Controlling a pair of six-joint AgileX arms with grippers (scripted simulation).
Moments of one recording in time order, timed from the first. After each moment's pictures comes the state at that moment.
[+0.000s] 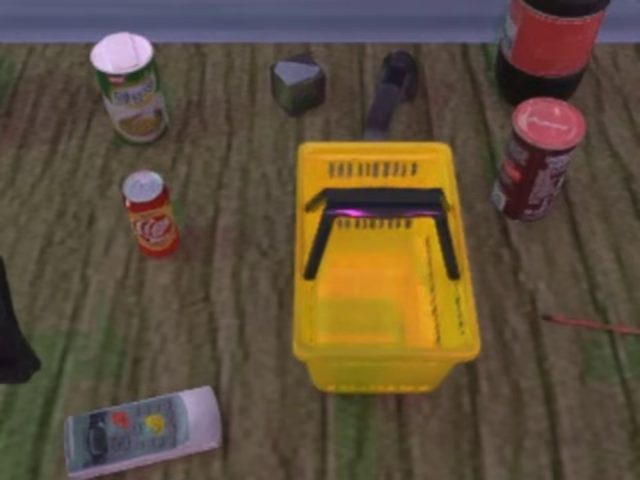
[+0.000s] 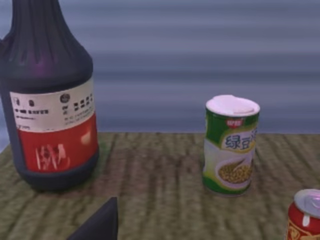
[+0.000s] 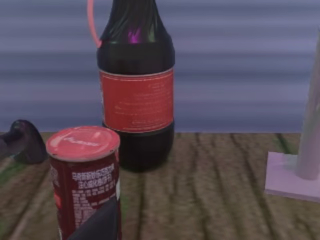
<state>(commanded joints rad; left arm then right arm) 0.00 0.00 0.00 0.00 0.00 0.00 0.00 0.00 0.00 0.00 0.00 0.00</state>
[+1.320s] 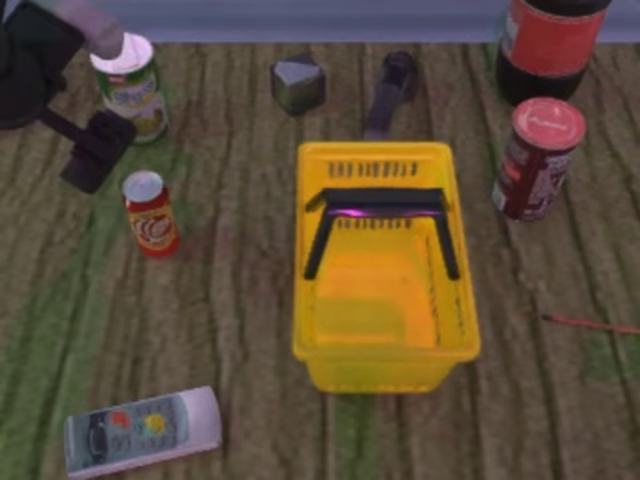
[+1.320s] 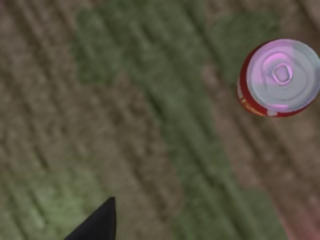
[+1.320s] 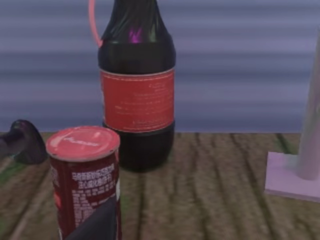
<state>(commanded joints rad) -0.17 1.64 1.42 -0.93 0.00 0.44 0.00 0.00 0.00 0.00 0.00 0.00</state>
